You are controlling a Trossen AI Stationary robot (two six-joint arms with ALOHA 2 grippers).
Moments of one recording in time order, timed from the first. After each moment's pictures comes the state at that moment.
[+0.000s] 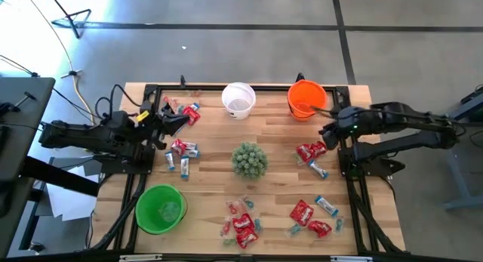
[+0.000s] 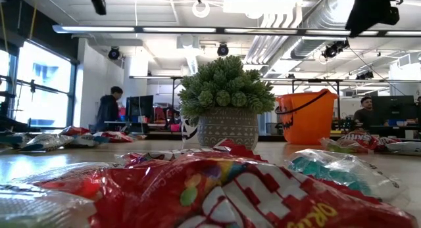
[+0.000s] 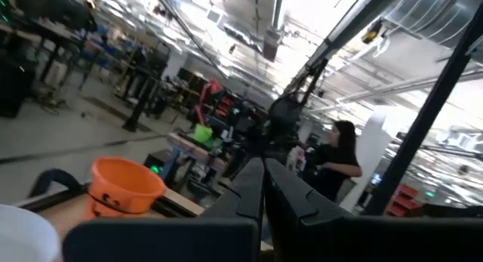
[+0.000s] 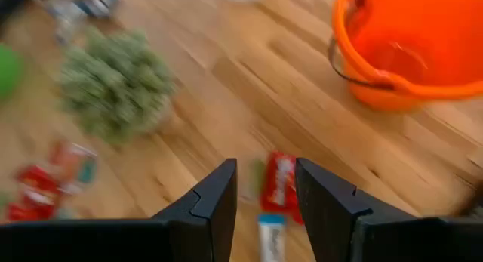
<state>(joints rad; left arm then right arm) -0.05 0.54 0.47 0.36 -0.26 -0.44 -0.01 0.82 1.08 -1.26 0.25 0.76</state>
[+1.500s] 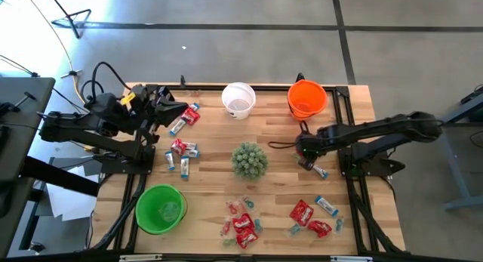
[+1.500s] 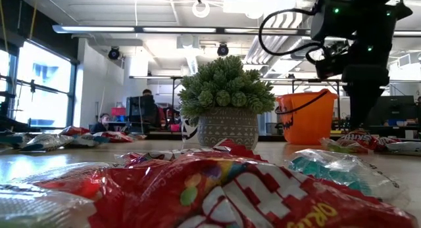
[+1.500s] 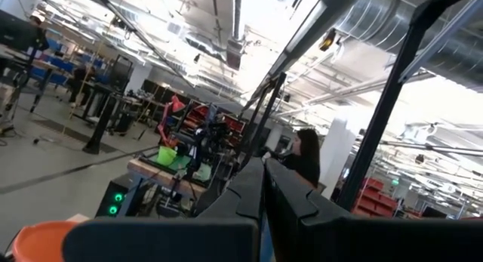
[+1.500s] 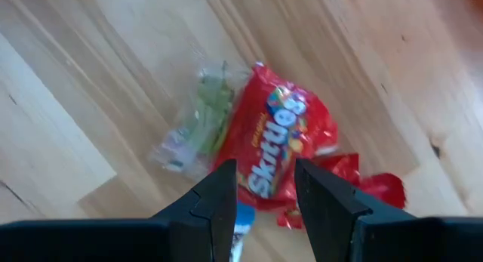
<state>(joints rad) -0.09 0.75 0.89 0.24 -0.19 -0.35 -0.01 1.22 0.66 -0.83 0.16 0.58</state>
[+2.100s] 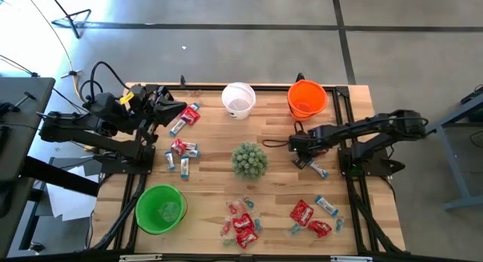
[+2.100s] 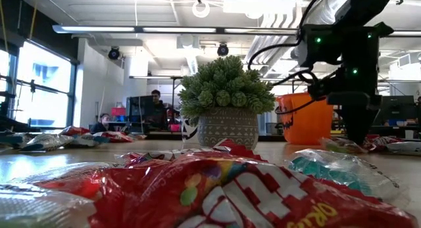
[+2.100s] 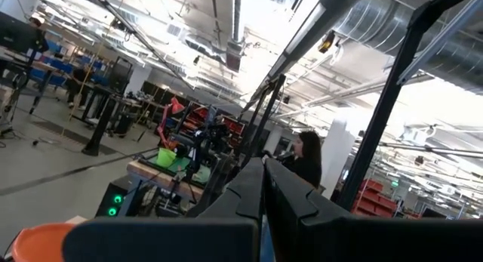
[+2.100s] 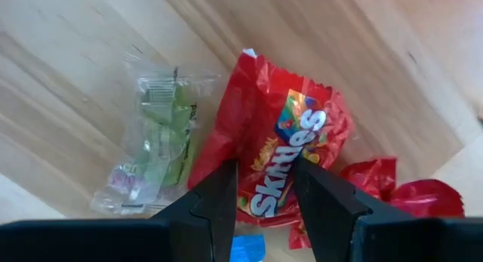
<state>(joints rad) -0.09 0.74 0.89 0.23 -0.19 -0.35 -0.07 1.42 0.66 -0.76 0.12 0.71</state>
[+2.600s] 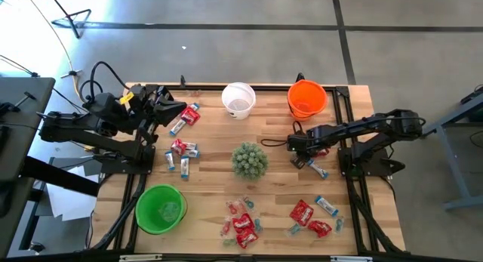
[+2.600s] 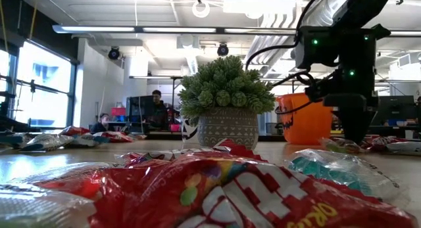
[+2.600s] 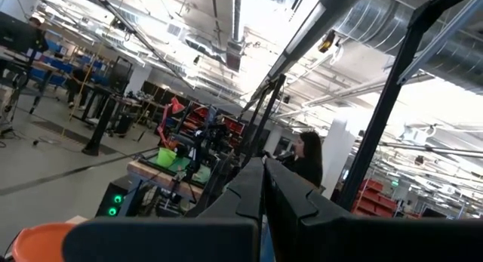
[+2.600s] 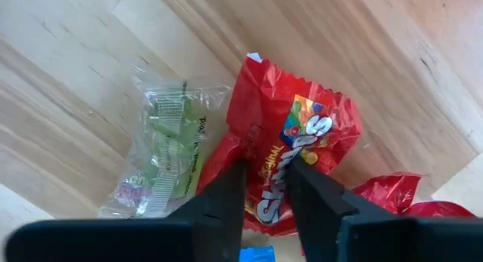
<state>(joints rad) -0.09 0.74 0.89 0.23 -0.19 -0.35 -0.08 1.45 0.66 -0.73 0.11 0.71</state>
